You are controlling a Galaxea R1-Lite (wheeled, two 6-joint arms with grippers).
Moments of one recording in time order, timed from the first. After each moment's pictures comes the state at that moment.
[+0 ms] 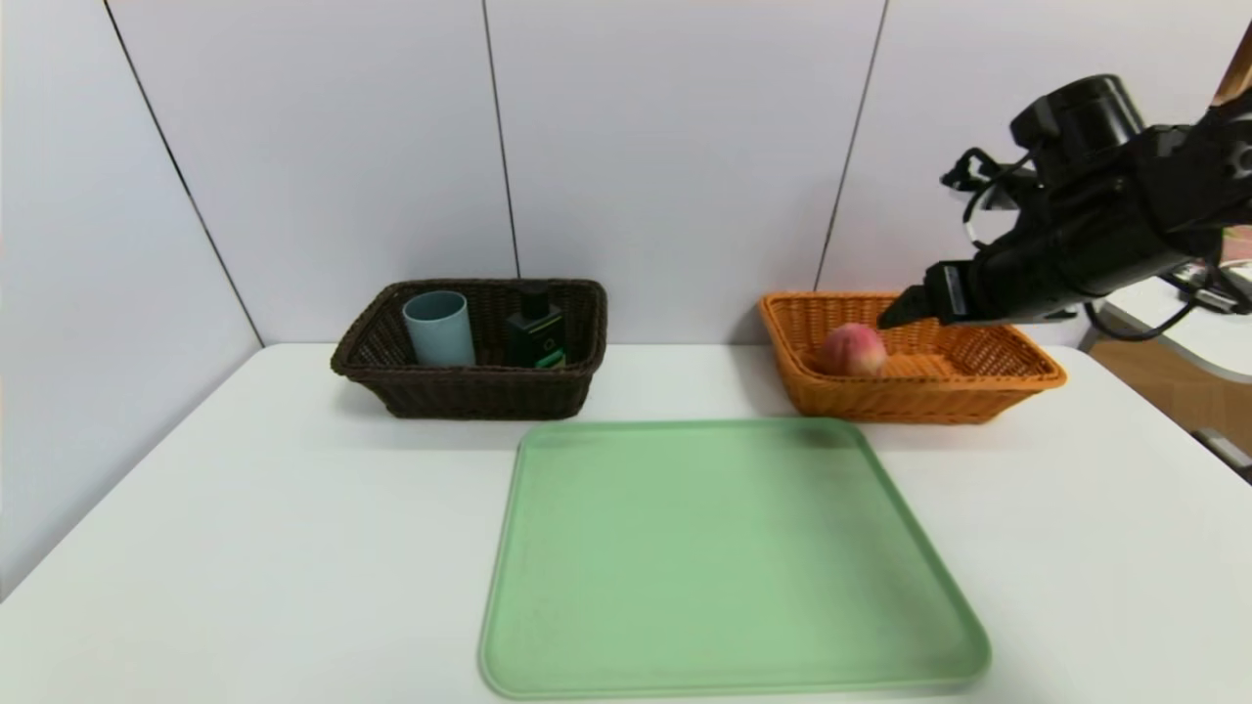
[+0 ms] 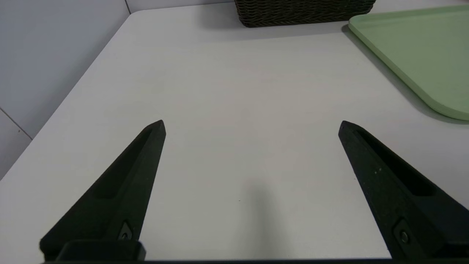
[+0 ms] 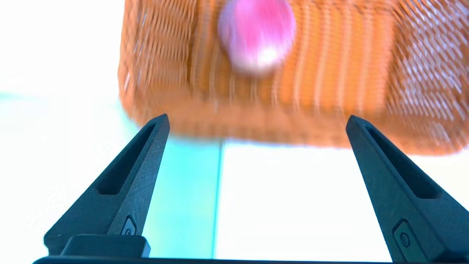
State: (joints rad) left arm 0.00 0.00 0.00 0.00 -0.03 0.05; right arm 0.14 1.83 -1.69 0.63 -0.02 0.03
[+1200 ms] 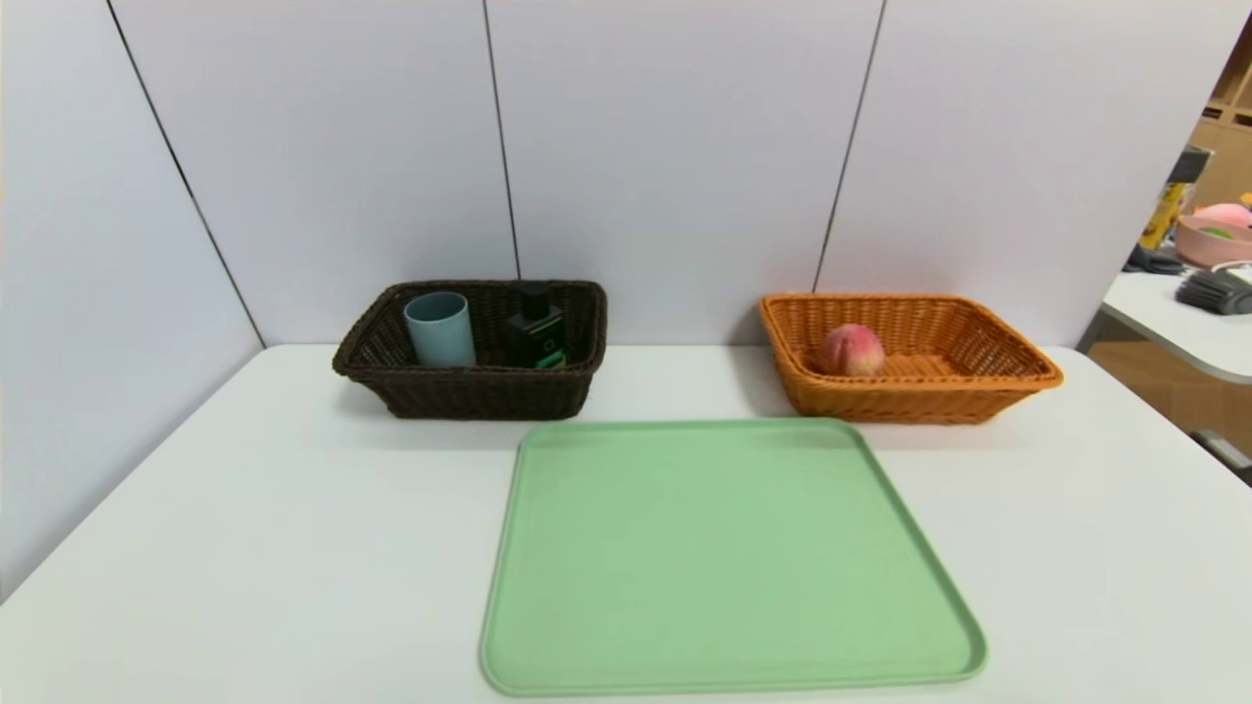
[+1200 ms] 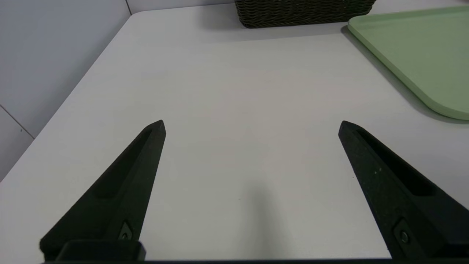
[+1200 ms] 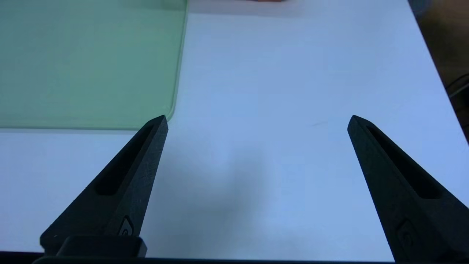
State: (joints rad) left arm 0.00 0.00 0.00 0.00 -0.03 0.05; right arm 0.03 0.48 -0.58 0.46 -0.04 -0.05
